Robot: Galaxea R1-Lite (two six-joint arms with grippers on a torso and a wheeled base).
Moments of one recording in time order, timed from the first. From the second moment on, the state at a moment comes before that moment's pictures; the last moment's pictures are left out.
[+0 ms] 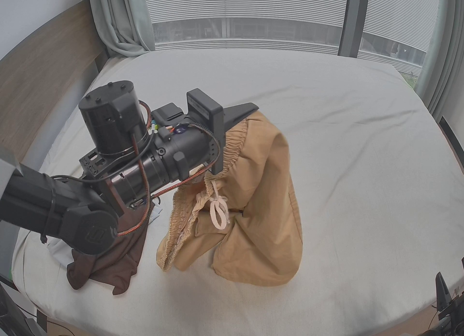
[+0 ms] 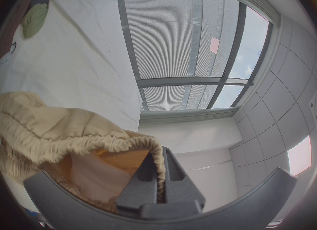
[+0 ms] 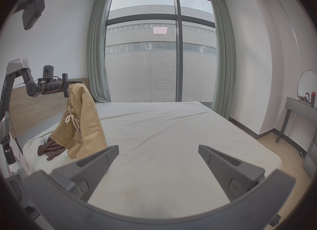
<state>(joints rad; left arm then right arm) -0.65 1.83 -0.96 -1.01 -0.24 -1.34 -0.01 0.02 -0.02 0.00 -0.04 0.00</state>
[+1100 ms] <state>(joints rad) -0.85 2.03 -1.56 -0.62 -0.24 -1.44 -0.01 0.02 -0.02 0.00 -0.03 0.00</state>
